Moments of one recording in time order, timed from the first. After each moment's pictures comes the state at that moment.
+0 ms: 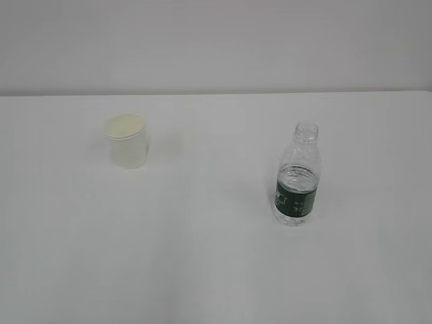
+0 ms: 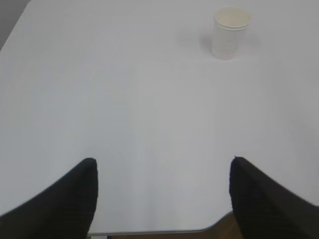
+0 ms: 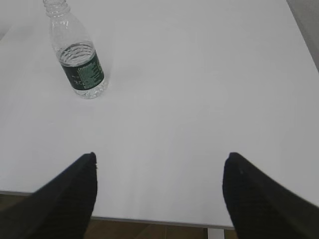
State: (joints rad) left arm 0.04 0.00 -0.53 -0.04 1.11 -0.03; right arm 0.18 -0.02 -0.50 -0.12 1.15 0.08
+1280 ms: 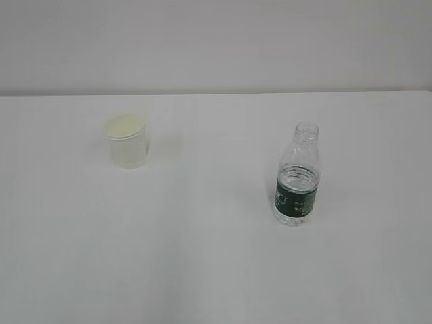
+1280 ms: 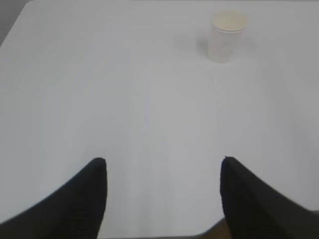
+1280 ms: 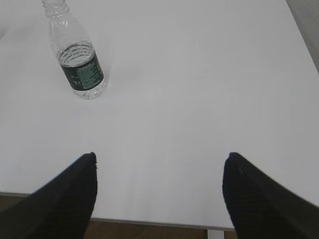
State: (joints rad) left arm 0.04 0.00 -0.53 -0.04 1.10 -0.03; right arm 0.18 -0.02 -0.50 -0.13 1.14 0.08
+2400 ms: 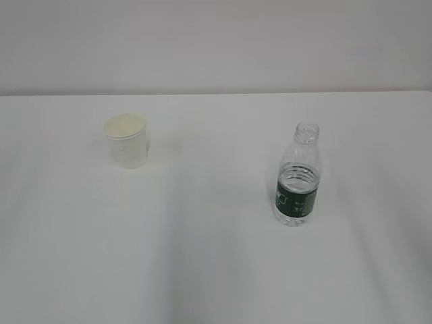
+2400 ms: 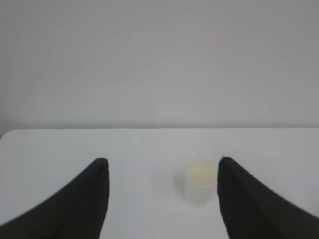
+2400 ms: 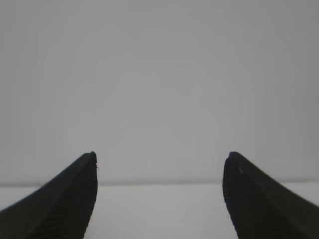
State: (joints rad) left arm 0.00 0.63 -0.82 -0.18 0.49 0.05; right arm 0.18 0.44 -0.63 0.00 0.24 0.08
